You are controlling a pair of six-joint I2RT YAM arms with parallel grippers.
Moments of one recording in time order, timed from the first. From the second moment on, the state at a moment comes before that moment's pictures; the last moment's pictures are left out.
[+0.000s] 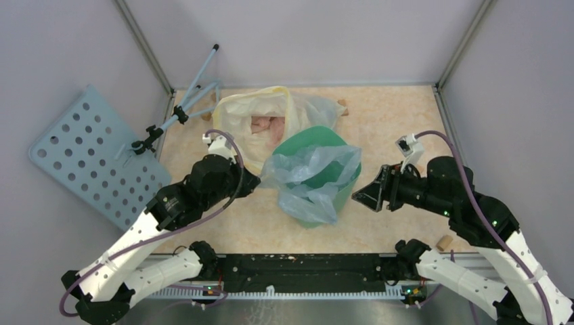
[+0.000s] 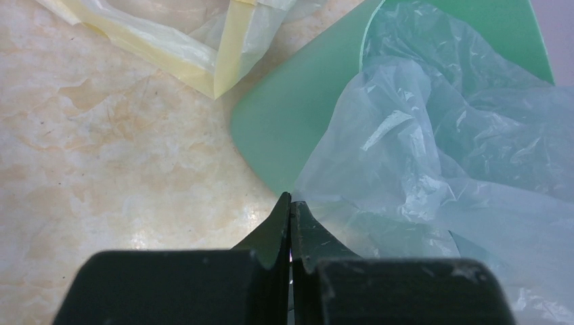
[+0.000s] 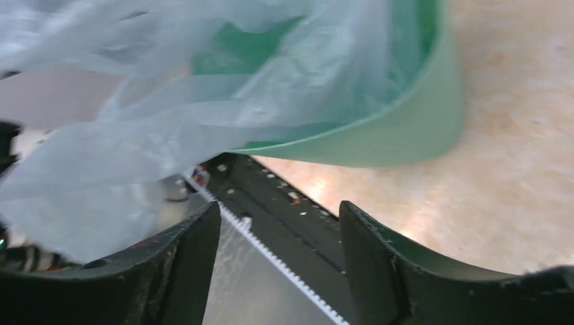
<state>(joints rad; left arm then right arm) -0.80 0.79 1.02 -0.79 -0.21 -0.81 0.72 0.64 1.13 -0.97 -0.12 0.60</state>
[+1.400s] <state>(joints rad) -0.80 0.85 1.01 -0.69 -0.12 -0.80 0.72 0.73 1.13 -0.67 -0.58 0.71</state>
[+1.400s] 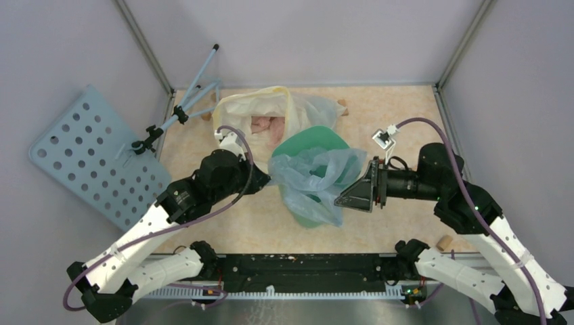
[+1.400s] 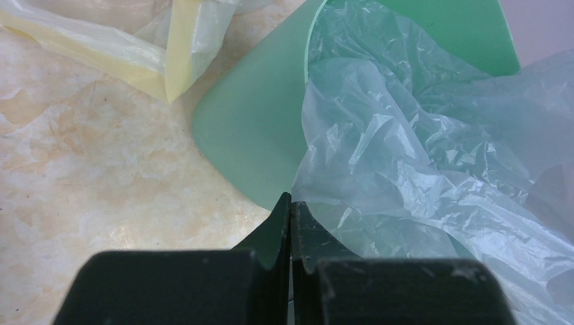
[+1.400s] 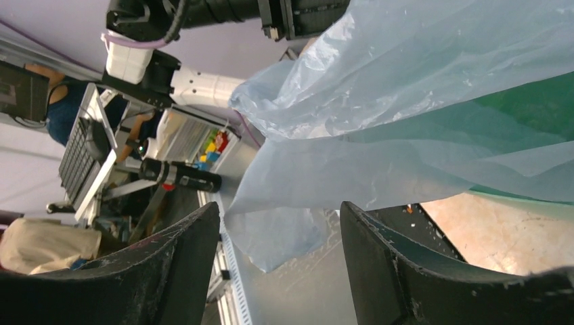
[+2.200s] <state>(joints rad) -0.80 0.86 1.01 -0.69 -0.13 -0.79 0.73 0.76 1.13 -0.80 -0.43 0.66</state>
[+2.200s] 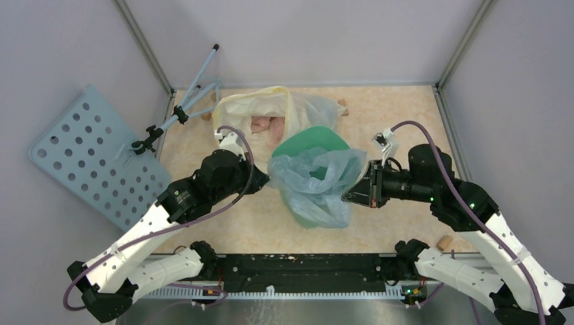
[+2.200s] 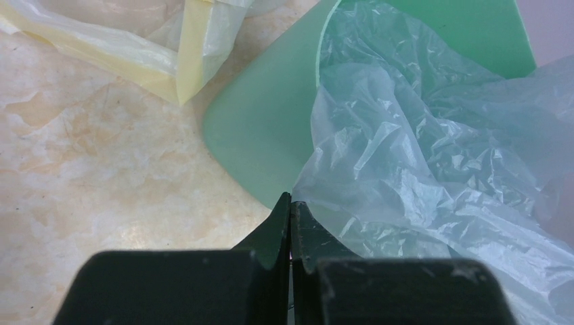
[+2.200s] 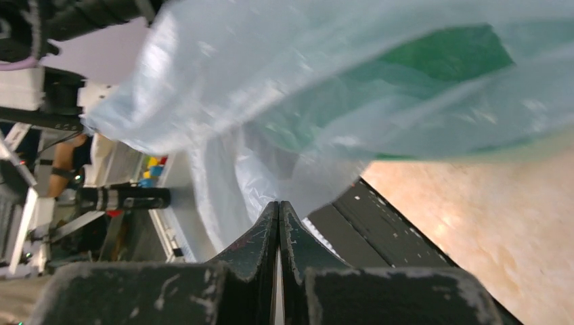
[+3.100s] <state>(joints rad) -0.75 0.86 0.98 -0.75 -0.25 -0.75 0.73 0.65 0.93 -1.00 0.13 0.59</state>
